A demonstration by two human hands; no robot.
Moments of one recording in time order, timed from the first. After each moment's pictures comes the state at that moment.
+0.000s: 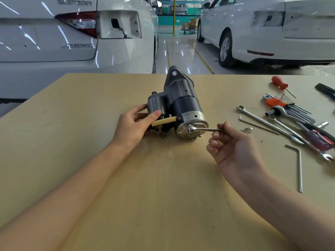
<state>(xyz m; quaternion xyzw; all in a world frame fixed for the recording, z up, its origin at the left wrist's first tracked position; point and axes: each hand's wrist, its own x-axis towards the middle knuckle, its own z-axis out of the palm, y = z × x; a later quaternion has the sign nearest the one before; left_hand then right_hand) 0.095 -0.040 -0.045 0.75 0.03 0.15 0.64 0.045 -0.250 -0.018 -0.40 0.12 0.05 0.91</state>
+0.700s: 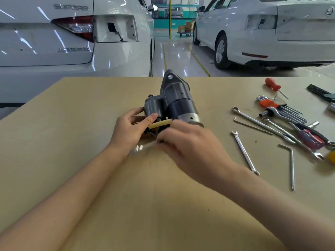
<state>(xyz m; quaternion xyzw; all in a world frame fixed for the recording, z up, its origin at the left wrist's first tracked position) 0.094 -0.039 -0.045 0.75 0.03 0.13 0.65 0.038 -0.216 -0.006 -0.84 -0.40 -0.27 0.23</state>
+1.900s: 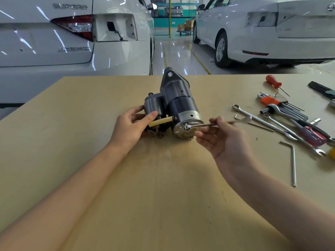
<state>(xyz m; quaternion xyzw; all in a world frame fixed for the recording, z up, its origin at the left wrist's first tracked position) 0.097 -0.040 -0.048 0.76 0.03 0.15 0.63 0.042 -0.245 -0.014 -0.44 0.05 0.00 0.89</state>
